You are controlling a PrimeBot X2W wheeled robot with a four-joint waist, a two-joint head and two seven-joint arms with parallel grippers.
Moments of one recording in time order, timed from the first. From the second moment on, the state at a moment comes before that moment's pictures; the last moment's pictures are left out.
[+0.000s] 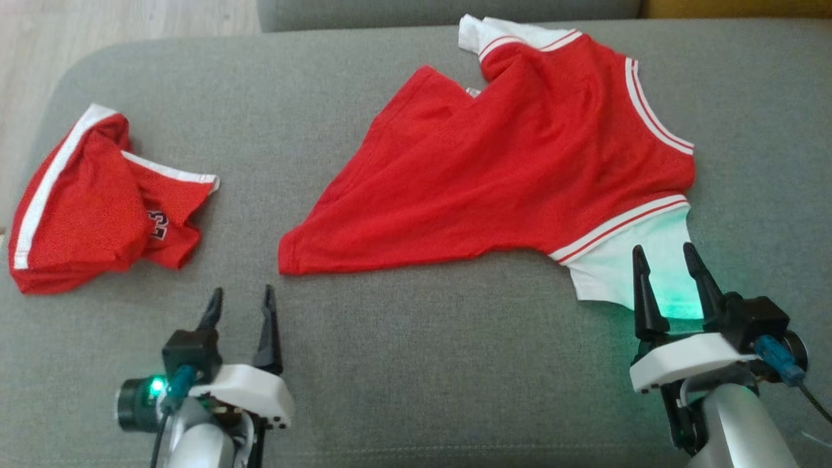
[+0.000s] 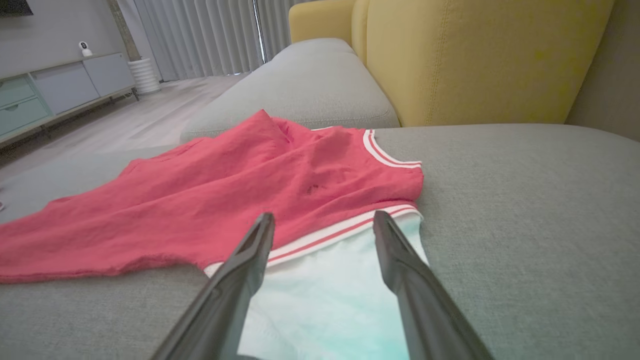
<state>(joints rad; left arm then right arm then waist) -0.08 0.05 -0.16 0.38 -0.11 0.08 -0.26 -0.15 -0.05 -0.01 0.42 0.09 0.12 -0.25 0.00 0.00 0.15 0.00</state>
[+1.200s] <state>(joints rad) -0.24 0.04 -0.15 0.51 -0.22 0.07 -0.26 -0.22 -0.05 -0.03 0.40 0.09 0.12 -0.25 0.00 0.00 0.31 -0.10</state>
